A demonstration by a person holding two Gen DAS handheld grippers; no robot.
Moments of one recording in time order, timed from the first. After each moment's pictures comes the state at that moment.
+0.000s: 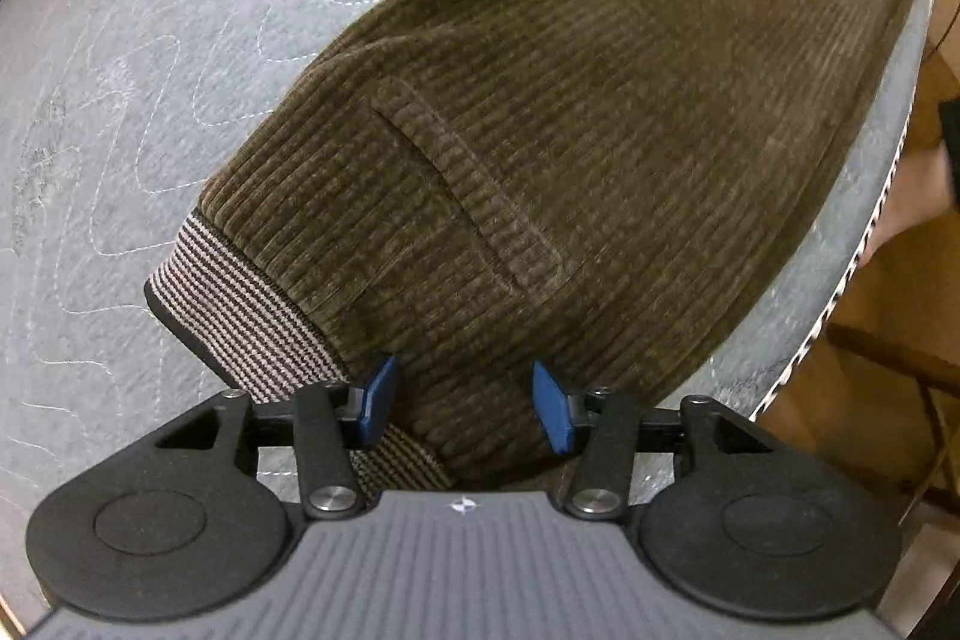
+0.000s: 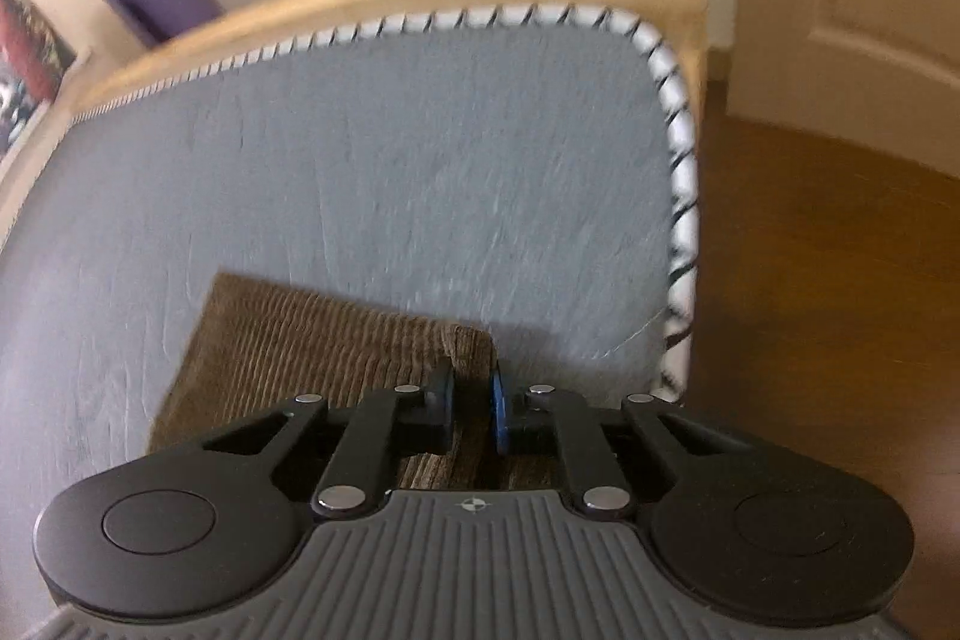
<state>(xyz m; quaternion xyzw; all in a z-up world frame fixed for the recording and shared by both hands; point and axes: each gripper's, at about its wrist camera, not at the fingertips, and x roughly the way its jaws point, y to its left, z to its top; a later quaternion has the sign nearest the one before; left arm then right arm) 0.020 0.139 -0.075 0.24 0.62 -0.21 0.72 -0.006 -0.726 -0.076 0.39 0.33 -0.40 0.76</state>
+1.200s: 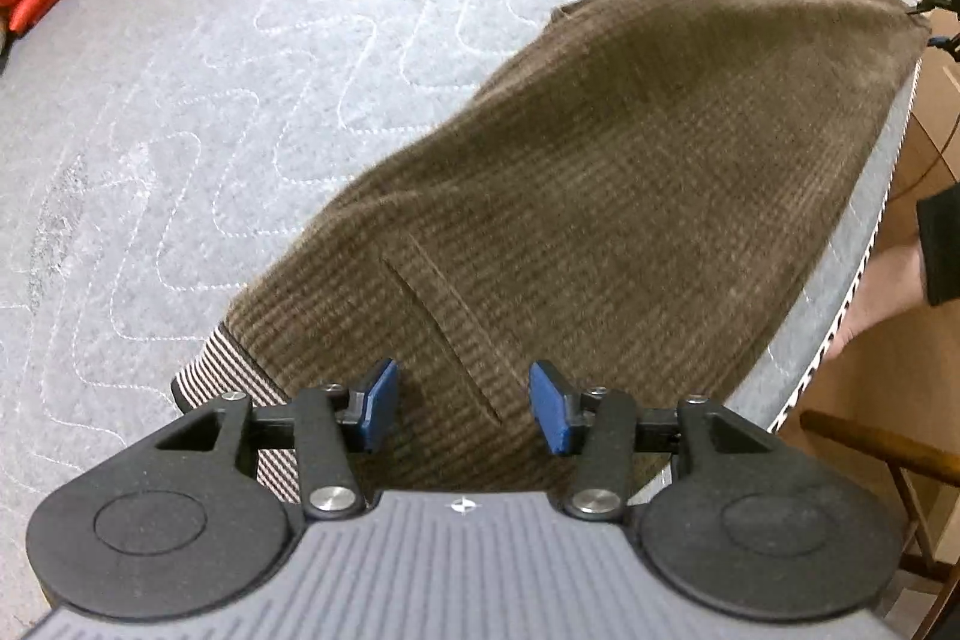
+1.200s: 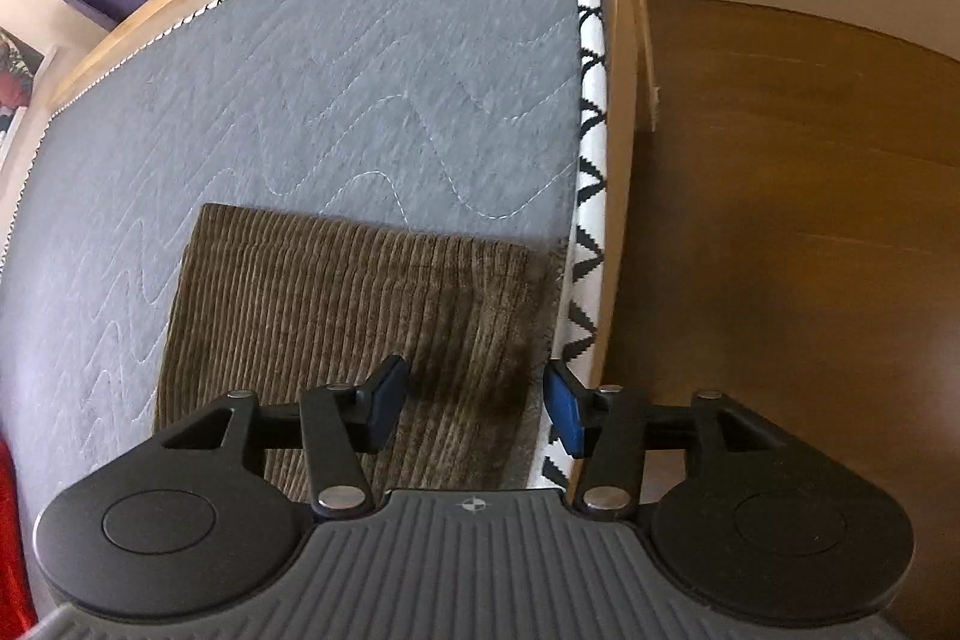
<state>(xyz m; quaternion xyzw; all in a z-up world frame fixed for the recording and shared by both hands) 0.035 0.138 -0.029 0.18 0.56 -0.22 0.78 -0.047 -0.725 -0.117 0.48 0.36 -0.36 0.71</state>
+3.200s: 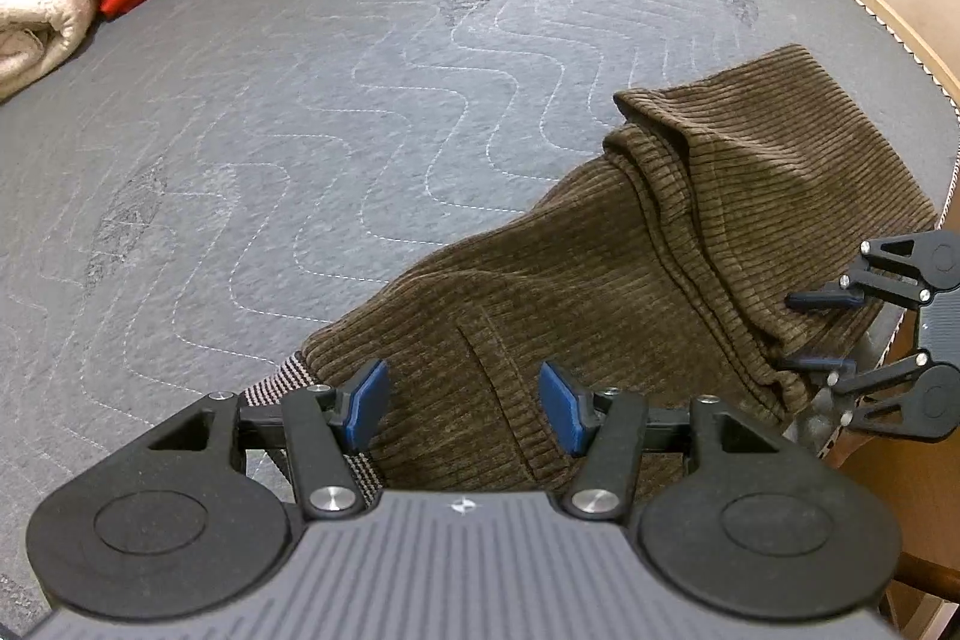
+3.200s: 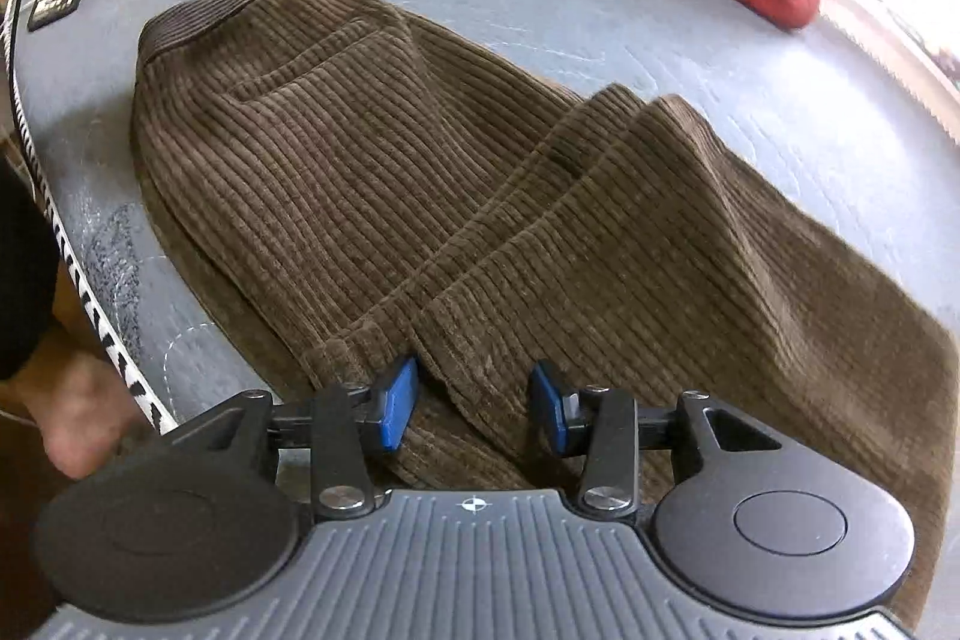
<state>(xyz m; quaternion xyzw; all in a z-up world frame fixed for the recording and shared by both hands) 0.030 0.156 0.004 0.11 0.52 -0.16 0.83 -0.033 -0.136 -0.115 -0.24 0.41 0.28 0.83</state>
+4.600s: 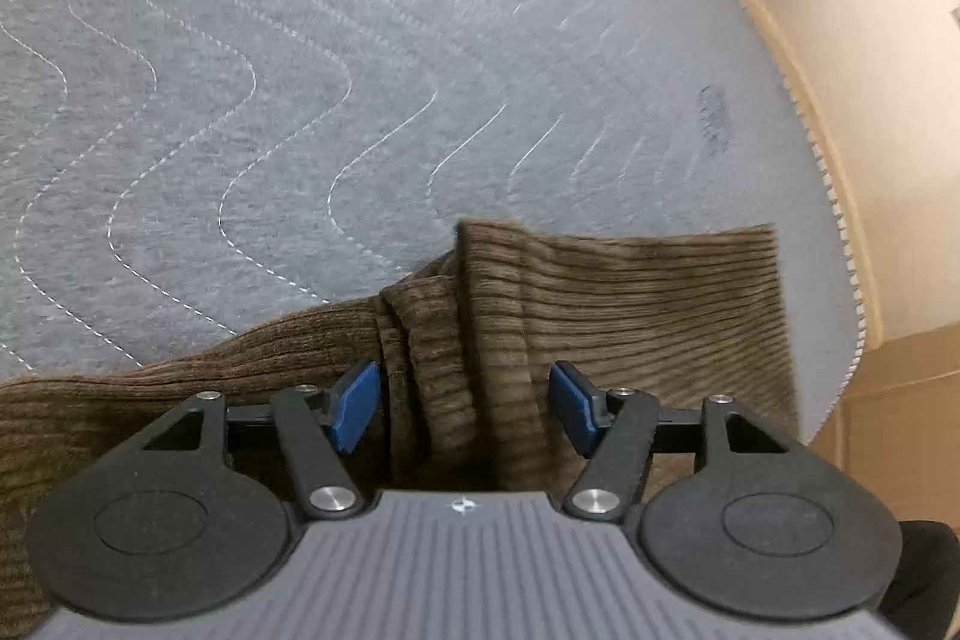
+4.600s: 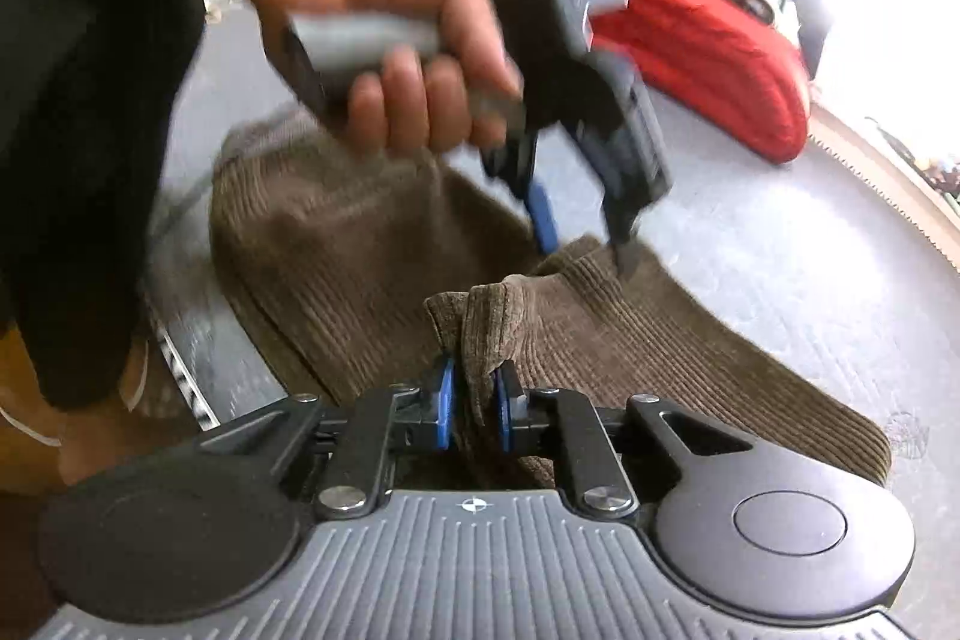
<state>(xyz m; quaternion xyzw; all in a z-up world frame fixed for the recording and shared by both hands) 0.152 0.045 -0.072 -0.15 0.59 -0.18 0.77 -0.078 -0.164 -0.052 -0.23 0.29 0.33 0.87</state>
